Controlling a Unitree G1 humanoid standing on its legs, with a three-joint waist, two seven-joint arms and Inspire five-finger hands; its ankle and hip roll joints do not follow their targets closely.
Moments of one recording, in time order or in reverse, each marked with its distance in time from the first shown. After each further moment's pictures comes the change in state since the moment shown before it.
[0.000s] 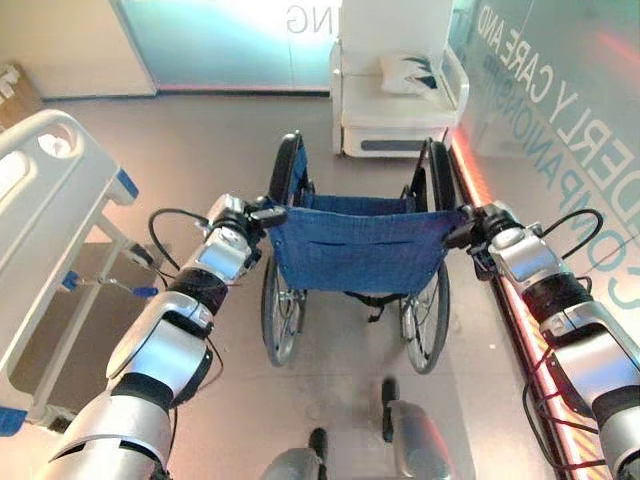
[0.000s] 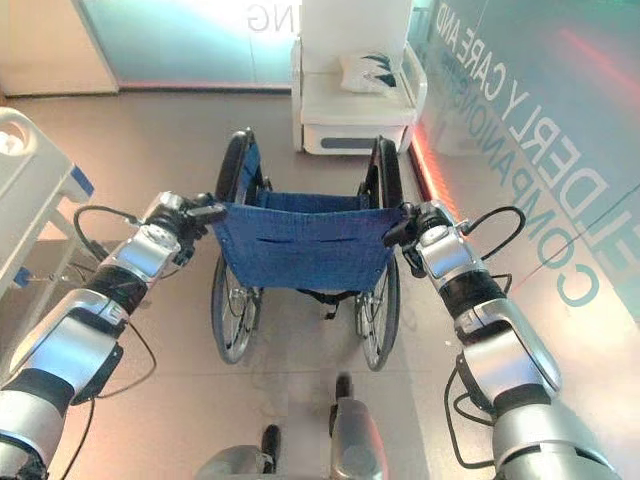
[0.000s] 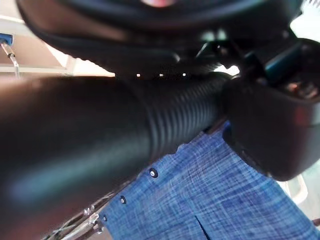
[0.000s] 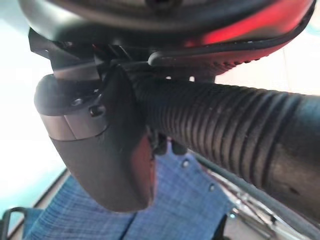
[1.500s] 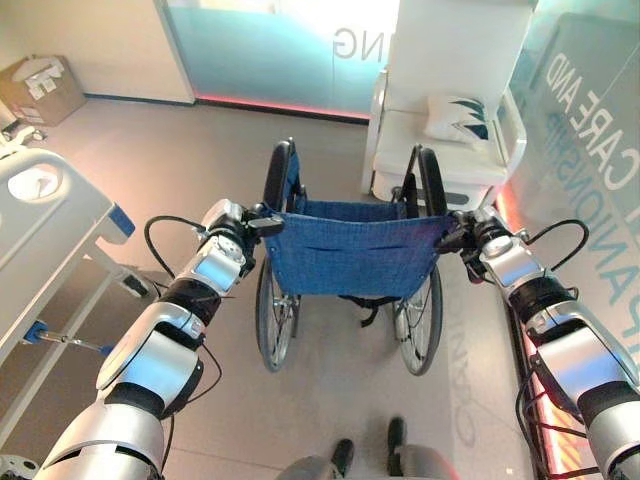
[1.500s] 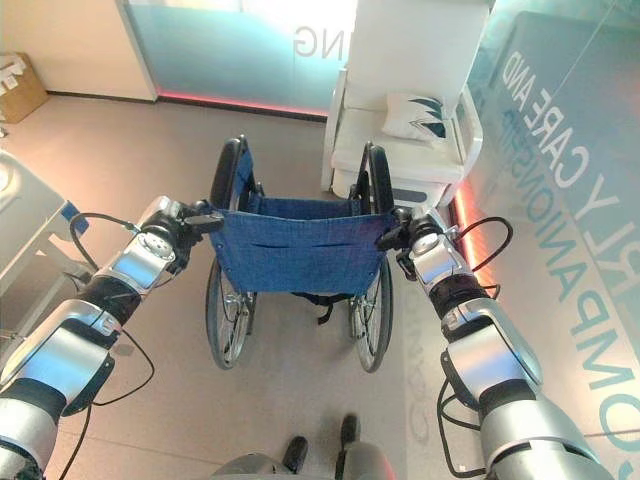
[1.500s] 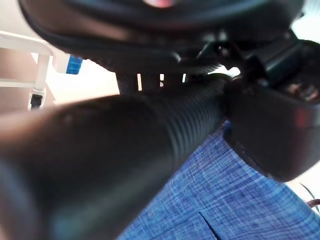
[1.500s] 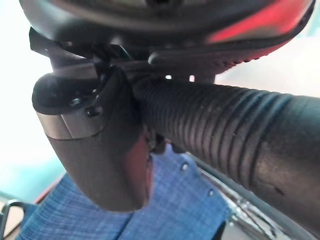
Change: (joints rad) left arm 0.095 0.039 -0.008 -0.081 0.071 -0.018 -0.033; right arm -0.011 0.061 0.039 0.153 -0.081 -0.160 0.026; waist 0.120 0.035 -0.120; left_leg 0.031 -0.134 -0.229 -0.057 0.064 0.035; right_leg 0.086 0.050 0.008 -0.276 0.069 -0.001
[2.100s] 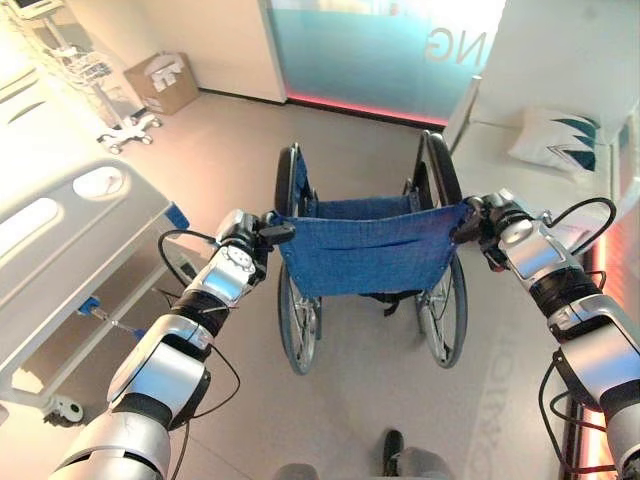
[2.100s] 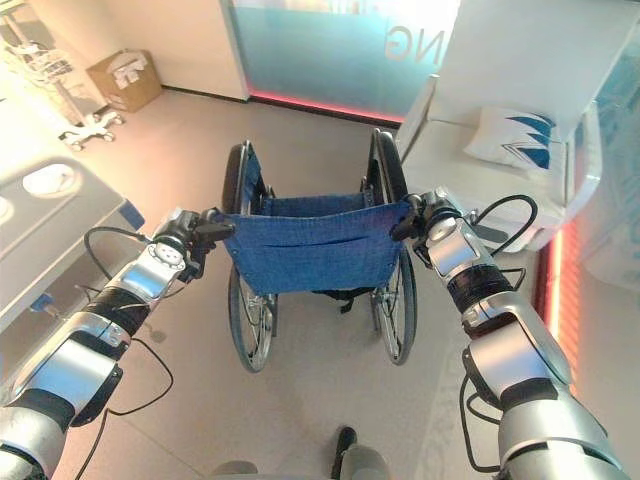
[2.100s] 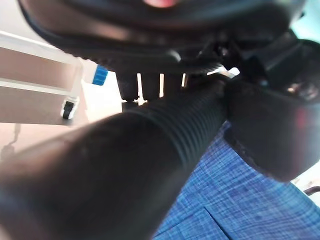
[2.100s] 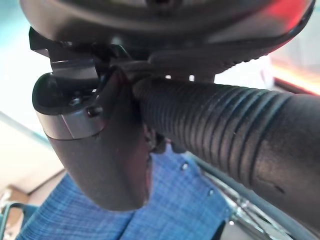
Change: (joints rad) left arm 0.089 -0.061 0.083 -0.060 0.009 -0.006 0.015; right arm -0.009 -0.110 0.060 -0.084 -0.044 0.038 0.064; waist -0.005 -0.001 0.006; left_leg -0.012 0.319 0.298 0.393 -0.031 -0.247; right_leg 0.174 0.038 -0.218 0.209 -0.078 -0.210
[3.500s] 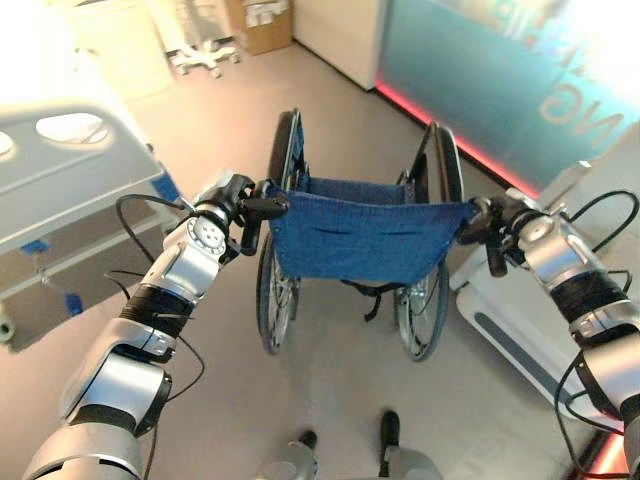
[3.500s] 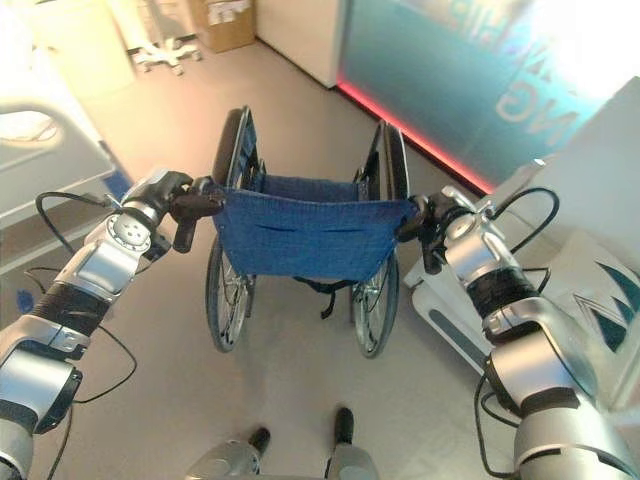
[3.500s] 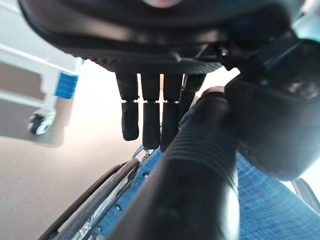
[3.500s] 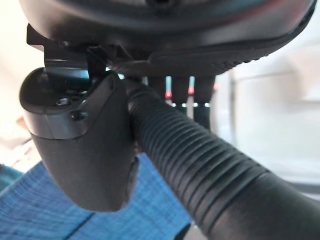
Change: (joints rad) left arm 0.049 0.171 0.072 -0.345 0.225 0.000 -0.232; right arm -0.005 -0.127 -0.014 -0.125 -0.082 0.022 0.176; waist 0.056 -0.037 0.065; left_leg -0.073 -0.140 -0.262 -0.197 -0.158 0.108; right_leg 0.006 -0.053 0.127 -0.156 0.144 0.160
